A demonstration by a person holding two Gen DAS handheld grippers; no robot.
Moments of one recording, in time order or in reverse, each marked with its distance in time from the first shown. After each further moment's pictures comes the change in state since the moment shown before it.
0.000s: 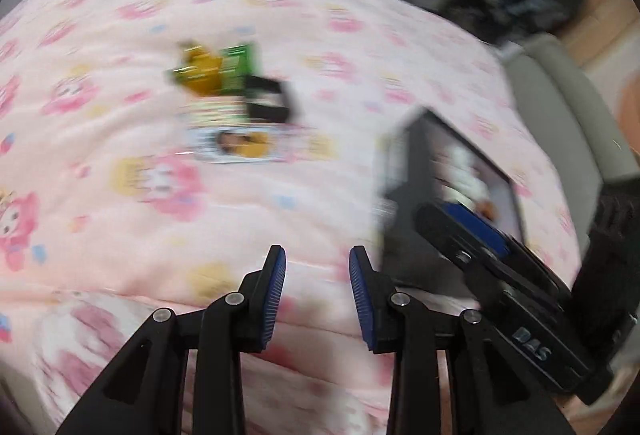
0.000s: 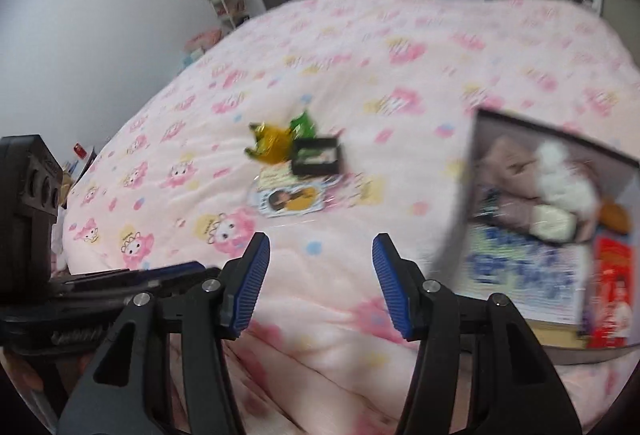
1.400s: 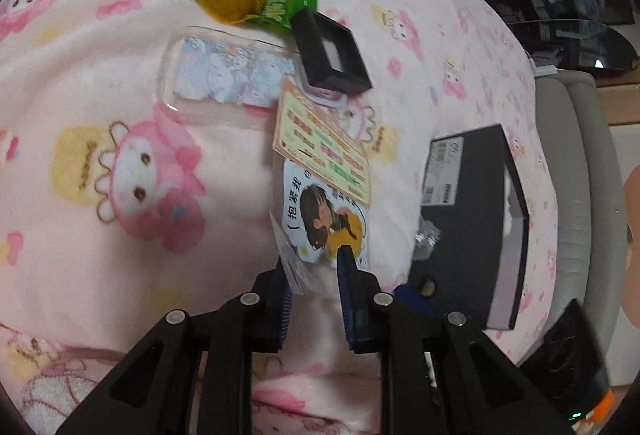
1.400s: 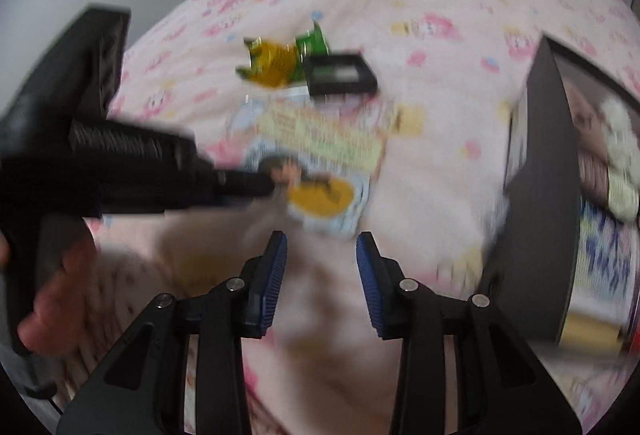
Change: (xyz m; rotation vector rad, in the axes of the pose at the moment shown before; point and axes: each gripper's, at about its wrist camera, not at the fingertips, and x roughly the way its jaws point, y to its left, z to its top) left arm 0.079 0.042 0.034 -0.169 0.206 -0.098; right arm 0.067 0.007 -0.041 -0.017 0.183 -0.026
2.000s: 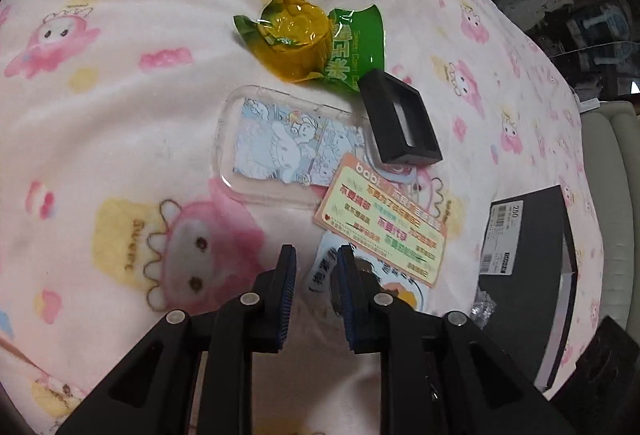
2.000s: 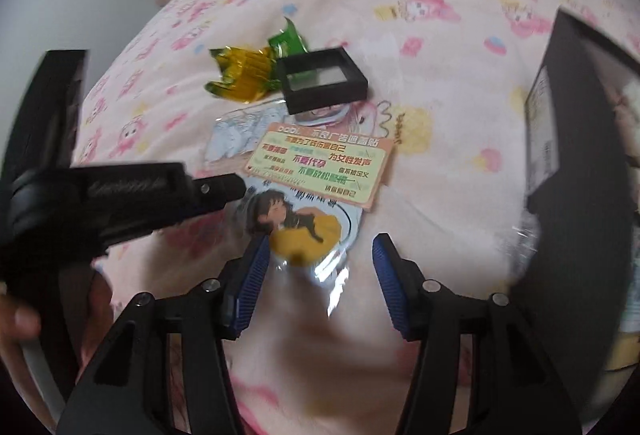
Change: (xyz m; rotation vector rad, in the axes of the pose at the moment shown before) left arm 0.024 0.021 0.042 -0.041 -0.135 0.201; right arm 0.056 -0.010 0.042 0.103 0.045 0.005
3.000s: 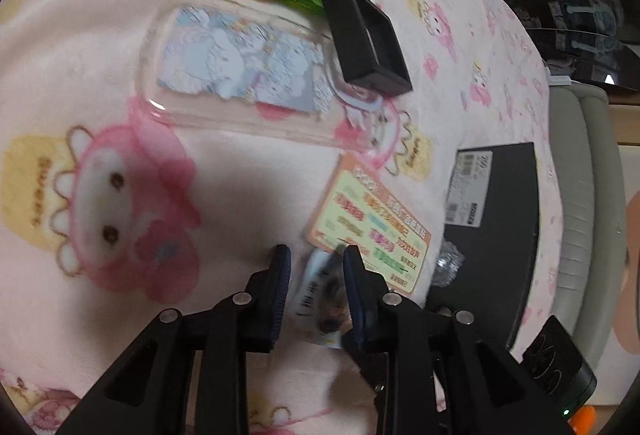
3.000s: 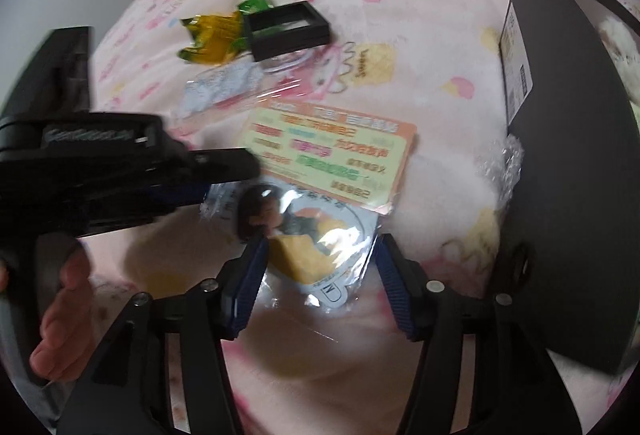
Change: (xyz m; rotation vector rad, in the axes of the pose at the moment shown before) left arm 0.019 -0.005 -0.019 -0.008 0.240 -0.225; right arm -0.016 -0.015 -0.035 0.055 0.071 -0.009
